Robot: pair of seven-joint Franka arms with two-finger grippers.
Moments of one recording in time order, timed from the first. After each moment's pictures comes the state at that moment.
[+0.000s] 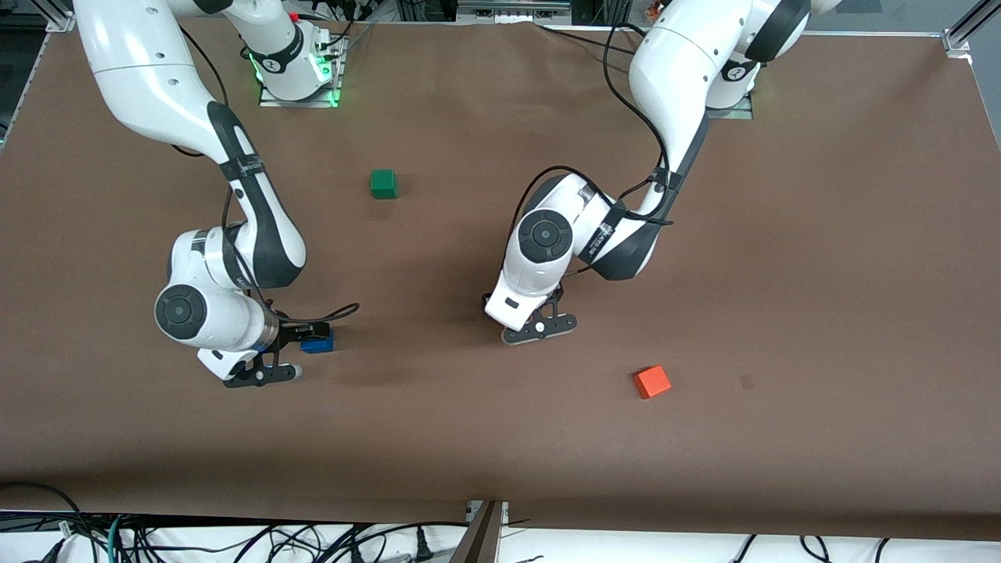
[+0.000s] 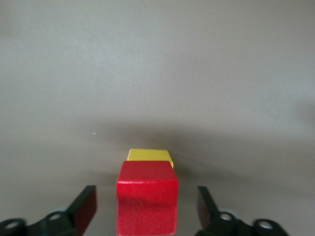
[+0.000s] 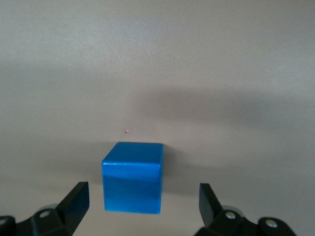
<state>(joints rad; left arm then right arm) -0.63 0.91 -0.02 -1.10 -0.08 2.08 -0.87 0.17 0.74 0.01 -1.50 0.07 2.16 0.01</state>
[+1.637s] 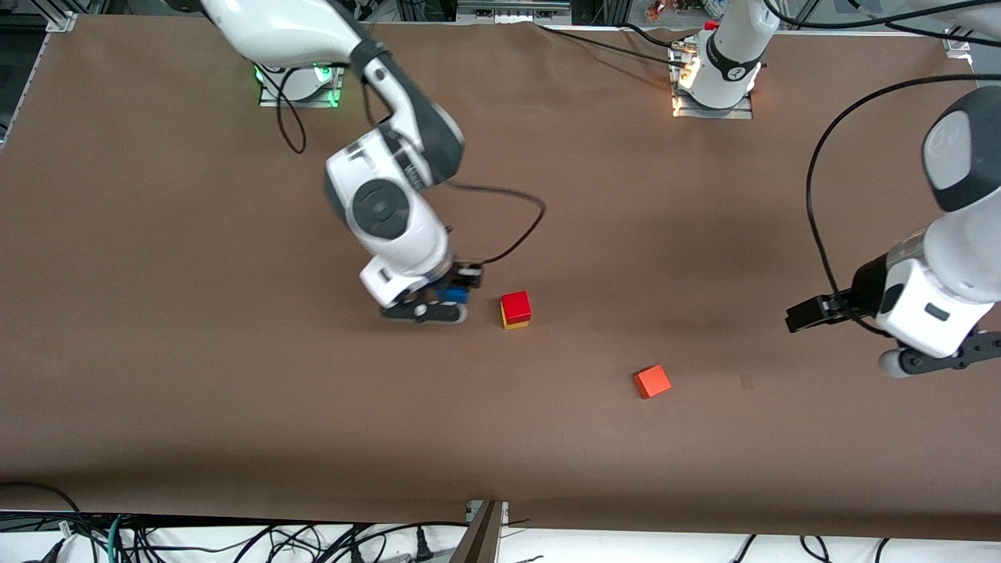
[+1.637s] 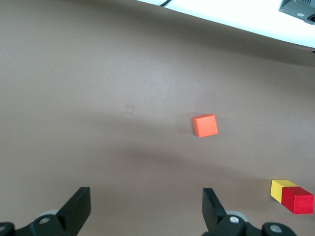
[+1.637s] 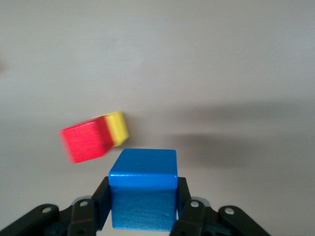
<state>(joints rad) -0.11 0.50 0.05 -1.05 -0.07 1.56 -0.31 0.59 0.70 0.07 -1.24 0.08 2.00 0.70</state>
